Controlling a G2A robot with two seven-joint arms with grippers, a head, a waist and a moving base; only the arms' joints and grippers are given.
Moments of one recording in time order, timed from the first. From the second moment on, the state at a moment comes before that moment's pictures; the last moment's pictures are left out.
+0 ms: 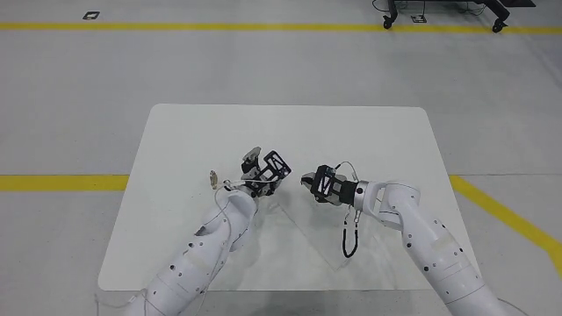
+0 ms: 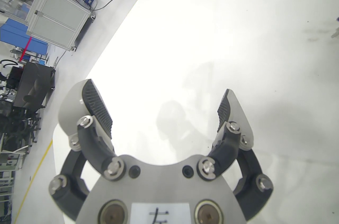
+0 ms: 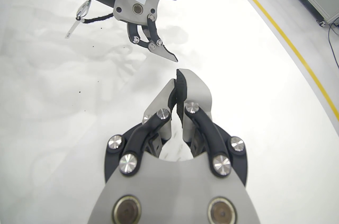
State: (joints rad) left arm 1.20 -1.28 -0.88 -1.46 1.80 -0.04 -0.39; right arm -1.28 -1.15 1.13 -1.50 -1.45 -0.75 0.10
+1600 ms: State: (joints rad) left arm 1.44 -1.21 -1.37 -1.51 0.61 -0.79 0.09; right arm -1.25 -1.18 1.08 -1.40 -0.69 -0.91 -0.06
